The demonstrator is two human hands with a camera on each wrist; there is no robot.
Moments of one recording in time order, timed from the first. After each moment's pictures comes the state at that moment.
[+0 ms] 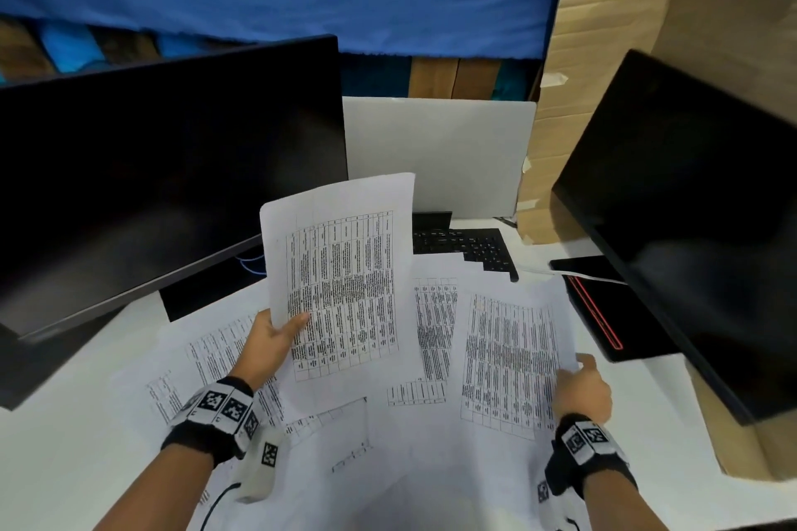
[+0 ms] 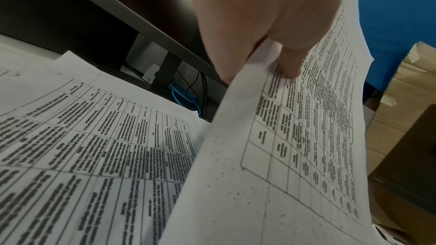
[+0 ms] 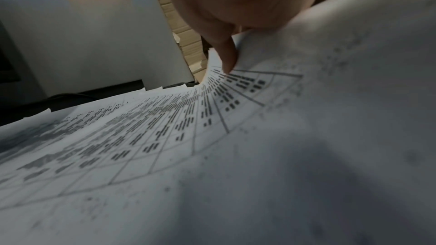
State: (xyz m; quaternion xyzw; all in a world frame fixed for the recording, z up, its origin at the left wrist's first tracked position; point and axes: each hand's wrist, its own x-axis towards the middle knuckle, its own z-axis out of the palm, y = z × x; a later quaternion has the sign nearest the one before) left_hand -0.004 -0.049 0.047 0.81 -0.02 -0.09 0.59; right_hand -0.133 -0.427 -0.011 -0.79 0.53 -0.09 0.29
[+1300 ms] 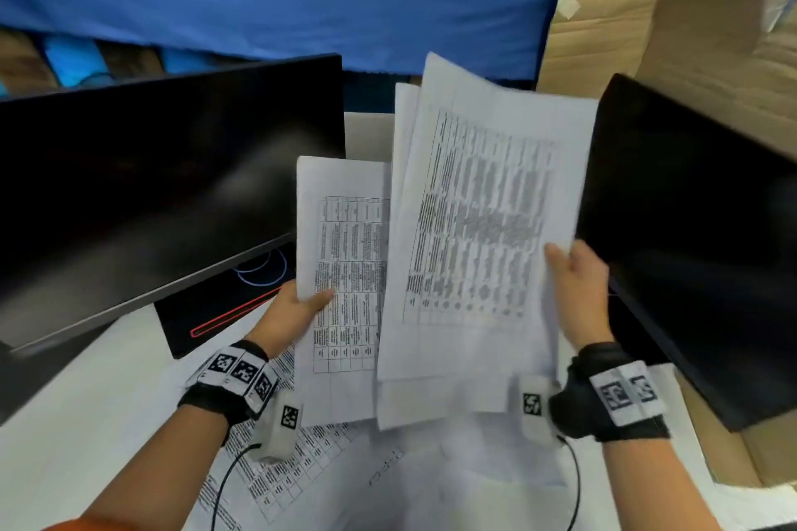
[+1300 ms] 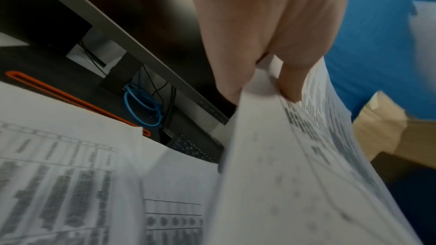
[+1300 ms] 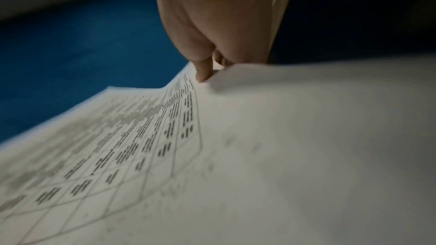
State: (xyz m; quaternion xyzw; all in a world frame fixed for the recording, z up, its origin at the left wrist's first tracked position) left_hand 0.022 -0.073 0.098 0.77 -0.08 -0.16 0.61; right_hand -0.073 -0.387 0.159 -0.77 0.20 -0.30 0.53
